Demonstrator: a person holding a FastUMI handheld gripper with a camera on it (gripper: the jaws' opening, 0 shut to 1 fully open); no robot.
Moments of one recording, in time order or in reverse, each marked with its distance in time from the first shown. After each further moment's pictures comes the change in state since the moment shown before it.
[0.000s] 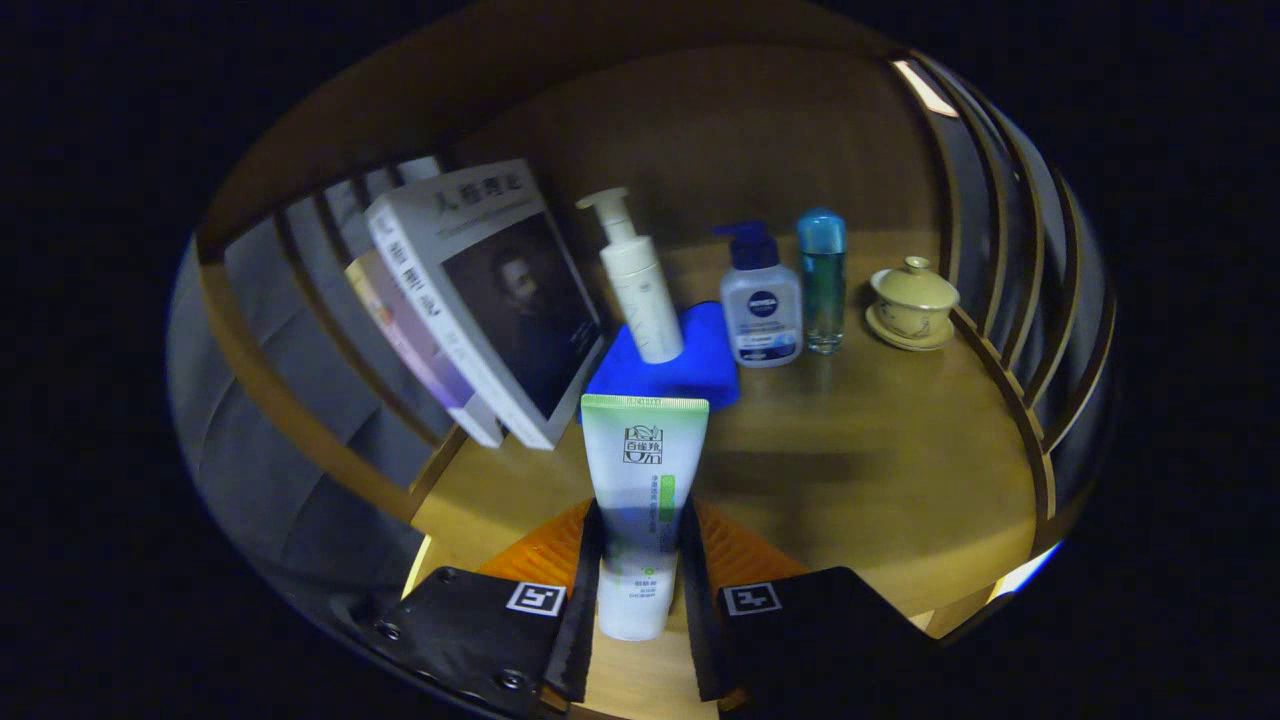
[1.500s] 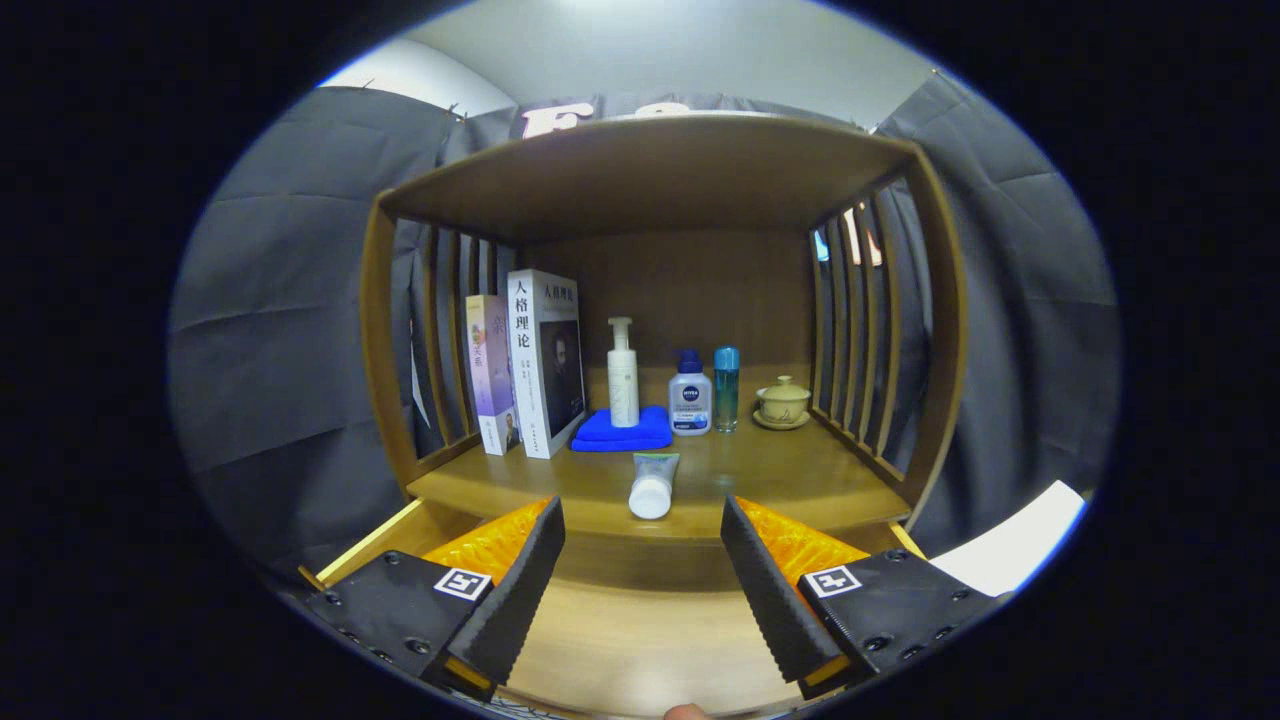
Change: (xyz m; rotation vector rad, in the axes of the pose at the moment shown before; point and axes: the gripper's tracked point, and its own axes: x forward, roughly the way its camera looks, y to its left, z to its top) arm -0.168 0.018 -0.099 -0.250 -0.540 -0.185
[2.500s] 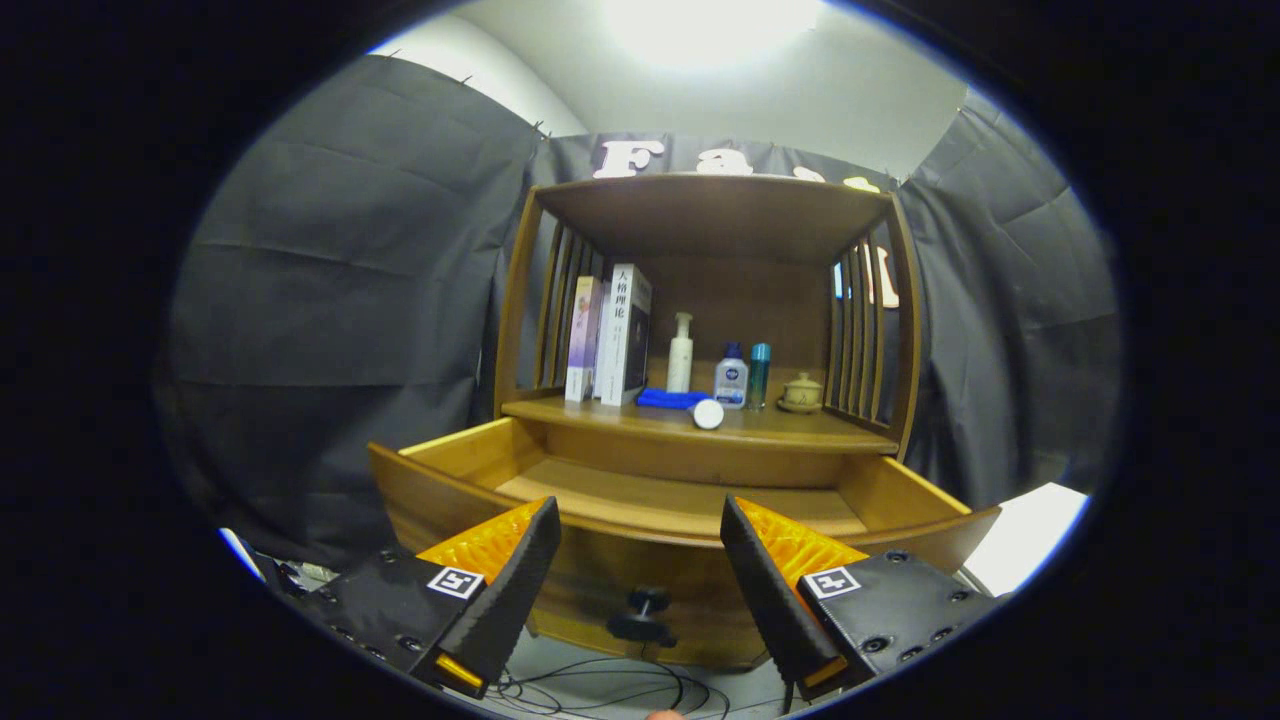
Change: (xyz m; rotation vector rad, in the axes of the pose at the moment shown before) arm -0.117 0.054 -0.122 -0.125 -0.091 0.085
